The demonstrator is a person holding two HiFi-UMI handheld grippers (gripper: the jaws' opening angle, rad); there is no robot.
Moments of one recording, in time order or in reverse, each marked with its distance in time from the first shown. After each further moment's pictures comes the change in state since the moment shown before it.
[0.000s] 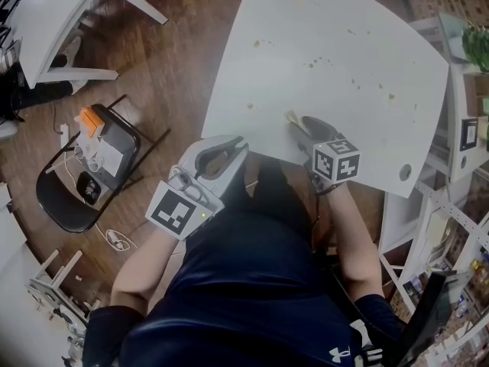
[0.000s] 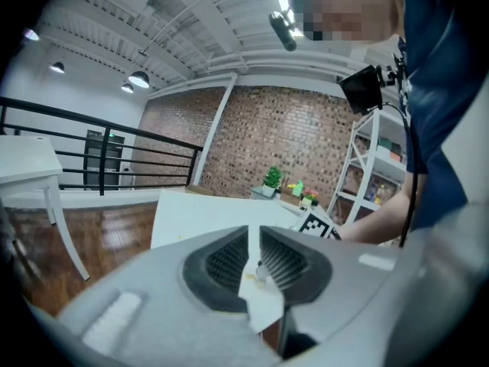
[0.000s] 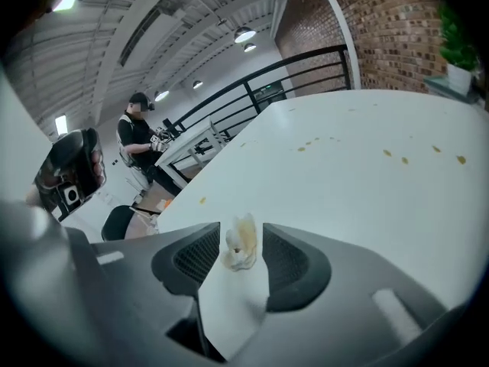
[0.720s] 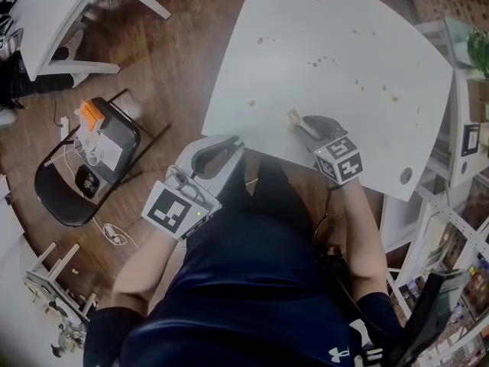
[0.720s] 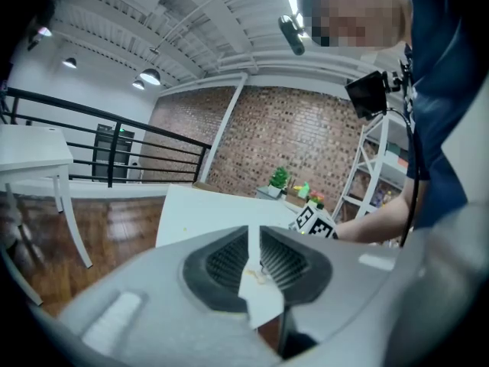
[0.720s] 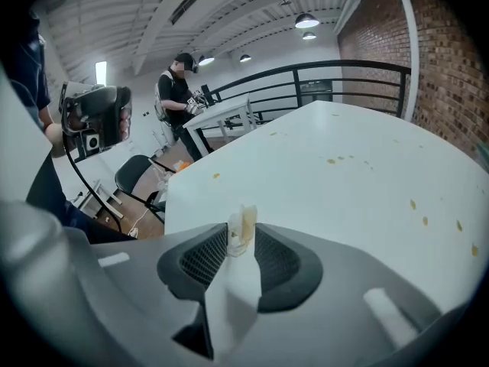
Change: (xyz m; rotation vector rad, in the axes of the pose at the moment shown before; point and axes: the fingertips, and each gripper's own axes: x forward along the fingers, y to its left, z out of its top) left arm -0.004 0.005 -0.001 -0.061 -0.019 0.051; right arm 0.002 -0.003 -0.014 -0.374 0.142 0.078
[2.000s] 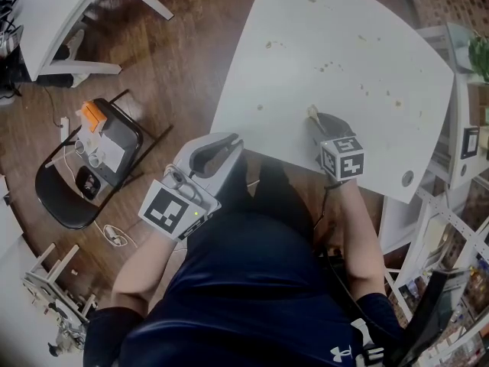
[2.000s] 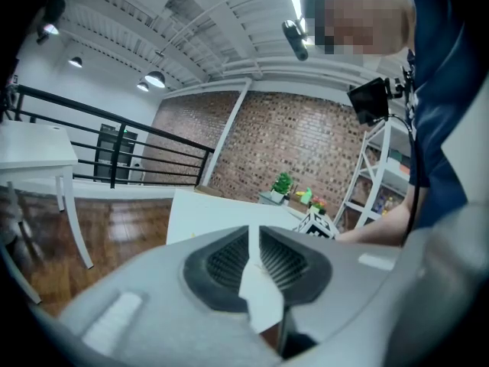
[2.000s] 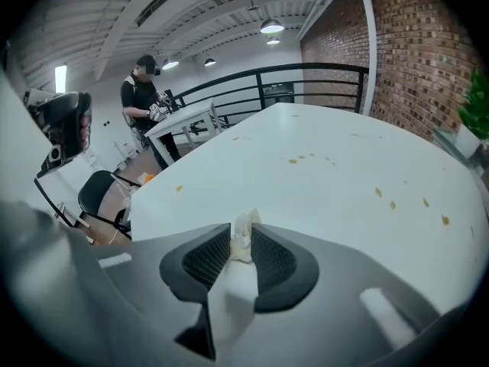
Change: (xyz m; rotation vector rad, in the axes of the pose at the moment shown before) left arm -0.012 0.022 0.018 -0.020 -0.038 0.007; right arm -0.001 -0.035 0.009 0.171 -0.020 -0.228
